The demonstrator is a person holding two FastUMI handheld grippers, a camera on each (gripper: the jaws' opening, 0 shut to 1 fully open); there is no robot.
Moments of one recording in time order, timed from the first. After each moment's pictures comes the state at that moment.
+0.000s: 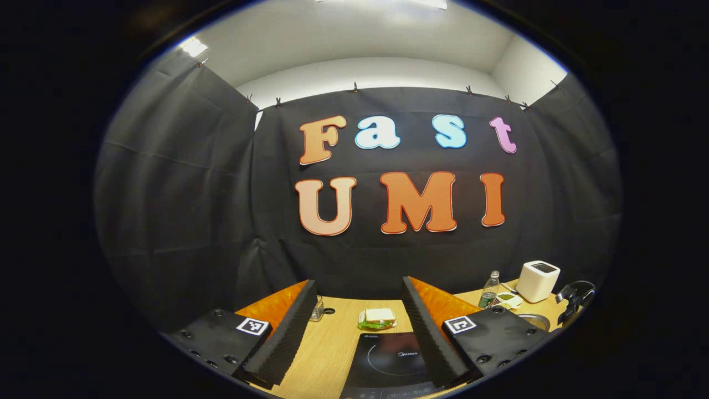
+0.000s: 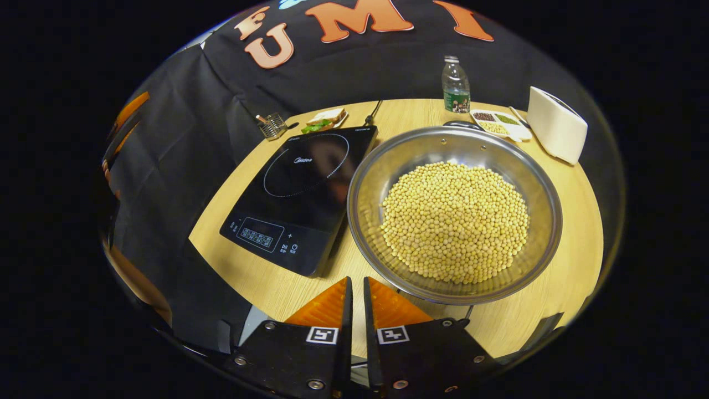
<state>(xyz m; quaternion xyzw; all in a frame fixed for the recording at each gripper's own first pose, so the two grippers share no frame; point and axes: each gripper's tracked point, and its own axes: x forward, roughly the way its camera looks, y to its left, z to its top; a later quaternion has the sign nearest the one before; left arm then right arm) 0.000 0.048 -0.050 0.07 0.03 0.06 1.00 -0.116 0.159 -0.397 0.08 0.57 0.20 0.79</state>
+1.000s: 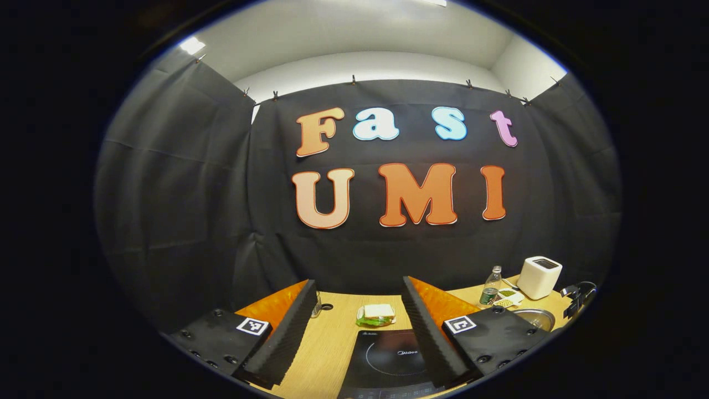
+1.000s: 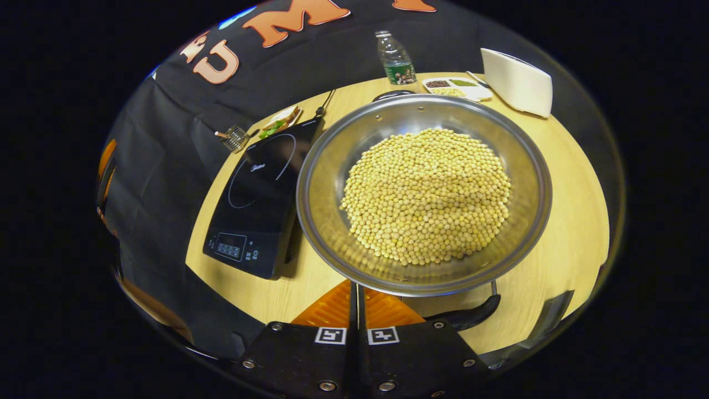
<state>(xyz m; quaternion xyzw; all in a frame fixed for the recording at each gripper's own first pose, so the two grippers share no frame) 0.017 0.048 -0.069 0.07 0.04 0.05 1.00 -0.113 0.106 -0.425 0.13 0.61 0.12 0.77</state>
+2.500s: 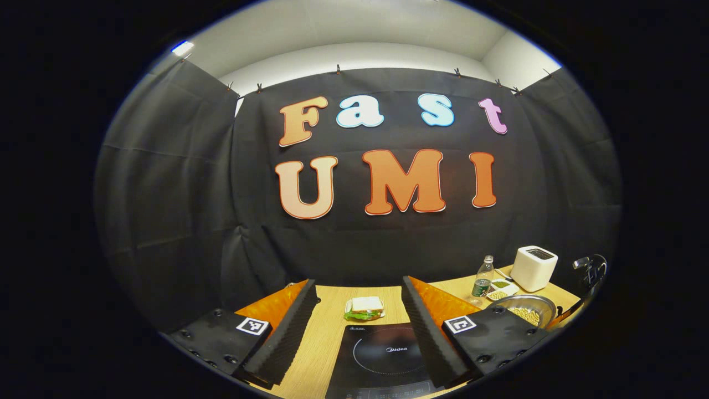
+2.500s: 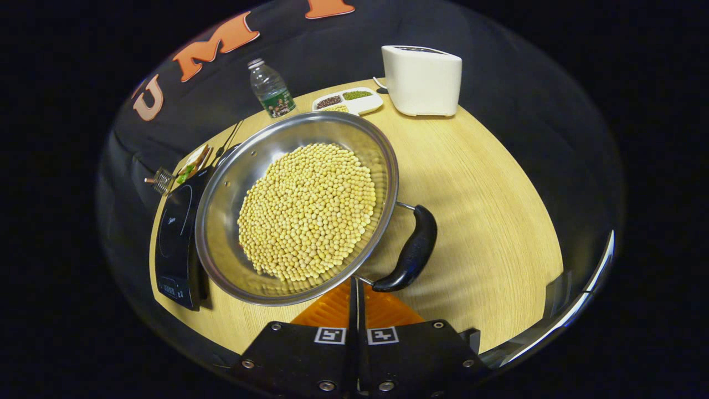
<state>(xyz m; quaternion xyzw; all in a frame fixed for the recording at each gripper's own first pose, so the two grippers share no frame) 0.037 0.021 -0.093 0.08 0.08 0.03 0.99 -0.070 -0.056 -0.448 0.11 0.61 -0.05 0.78</state>
